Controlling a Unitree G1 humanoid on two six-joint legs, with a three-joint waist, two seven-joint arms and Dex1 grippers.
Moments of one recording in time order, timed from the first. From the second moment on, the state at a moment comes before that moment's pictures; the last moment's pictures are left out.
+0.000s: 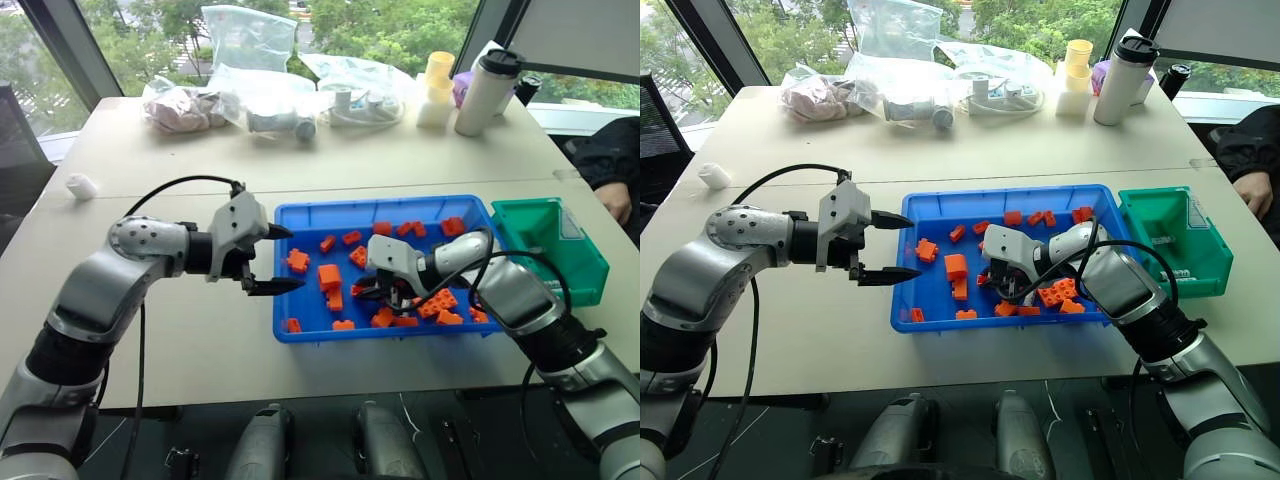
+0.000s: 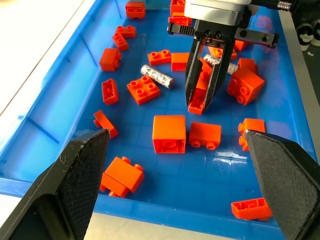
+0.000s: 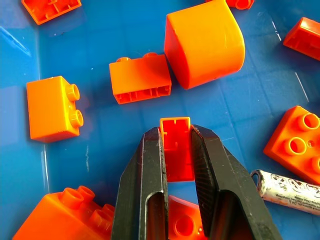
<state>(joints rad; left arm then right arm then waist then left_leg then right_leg) -0.54 0.79 -0.14 -0.35 -0.45 0.67 -1.04 -0.64 -0.69 0.38 -0.14 0.17 0.68 1.11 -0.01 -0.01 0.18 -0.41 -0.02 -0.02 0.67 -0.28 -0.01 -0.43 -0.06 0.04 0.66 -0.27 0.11</state>
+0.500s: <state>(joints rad) -0.55 0.77 -0.14 -0.35 -0.45 0.67 -1.04 -0.71 -0.46 0.22 -0.06 0.27 0.75 0.88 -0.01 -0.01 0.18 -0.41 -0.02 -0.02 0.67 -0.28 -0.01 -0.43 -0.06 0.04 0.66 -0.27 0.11</state>
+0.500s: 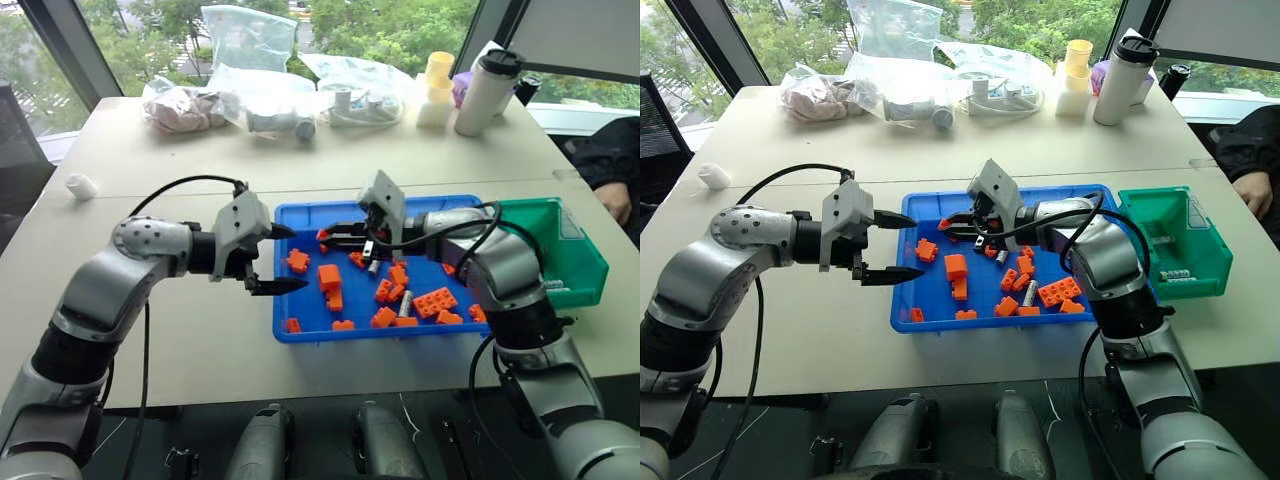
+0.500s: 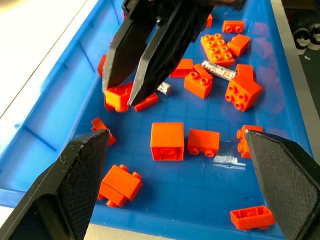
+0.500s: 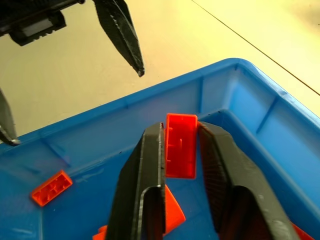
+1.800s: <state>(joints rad) -0.56 0.78 -0.14 -0.35 -0.46 0.68 -1.06 -0.67 -0.68 0.34 0.04 0.13 0.75 0.97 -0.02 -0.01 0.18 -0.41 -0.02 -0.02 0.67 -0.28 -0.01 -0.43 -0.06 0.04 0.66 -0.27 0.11</state>
